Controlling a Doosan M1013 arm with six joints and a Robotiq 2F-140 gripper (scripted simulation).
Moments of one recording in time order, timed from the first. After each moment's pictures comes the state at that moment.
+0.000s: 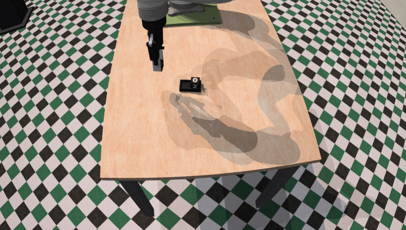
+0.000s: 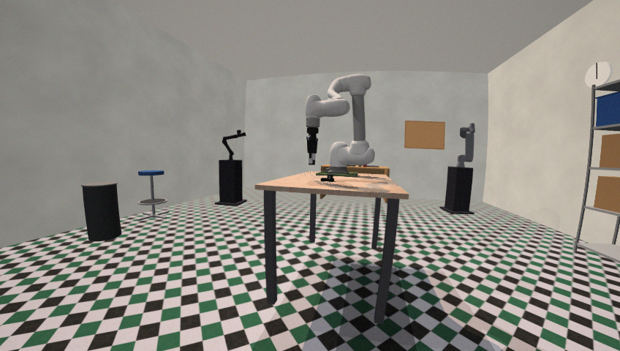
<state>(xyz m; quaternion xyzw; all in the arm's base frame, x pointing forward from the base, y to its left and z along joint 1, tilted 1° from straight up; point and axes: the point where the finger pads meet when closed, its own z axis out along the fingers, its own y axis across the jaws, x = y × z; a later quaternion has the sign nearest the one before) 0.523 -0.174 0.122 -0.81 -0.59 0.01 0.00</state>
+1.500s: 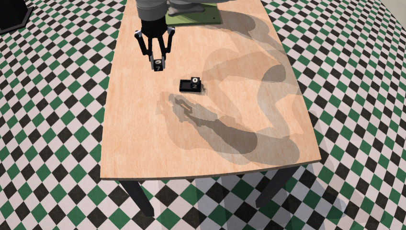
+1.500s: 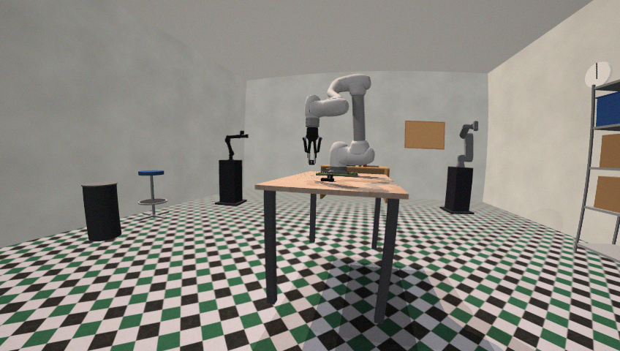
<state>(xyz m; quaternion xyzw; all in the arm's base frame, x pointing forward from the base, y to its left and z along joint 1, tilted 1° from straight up) 0.523 -0.175 0.122 -1.00 0.07 0.00 0.00</state>
